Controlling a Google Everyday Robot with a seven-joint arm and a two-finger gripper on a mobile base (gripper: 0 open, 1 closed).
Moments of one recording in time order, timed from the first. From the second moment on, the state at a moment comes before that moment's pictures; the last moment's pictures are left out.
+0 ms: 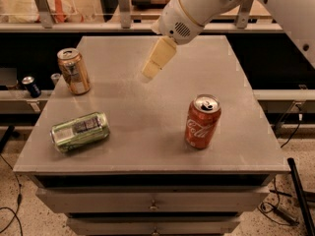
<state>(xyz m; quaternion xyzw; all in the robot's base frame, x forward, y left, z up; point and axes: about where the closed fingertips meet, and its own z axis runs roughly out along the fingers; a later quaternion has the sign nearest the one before) 0.596 0.002 0.957 -0.61 0.70 0.17 0.31</state>
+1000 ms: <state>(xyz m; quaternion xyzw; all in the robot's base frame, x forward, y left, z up) 0.637 0.067 0.928 -0.56 0.72 0.21 0.35</state>
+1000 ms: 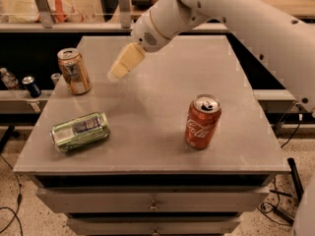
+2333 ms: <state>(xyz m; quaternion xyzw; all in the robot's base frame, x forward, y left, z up) 0.653 0.172 0.903 -0.55 0.63 0.32 0.44</state>
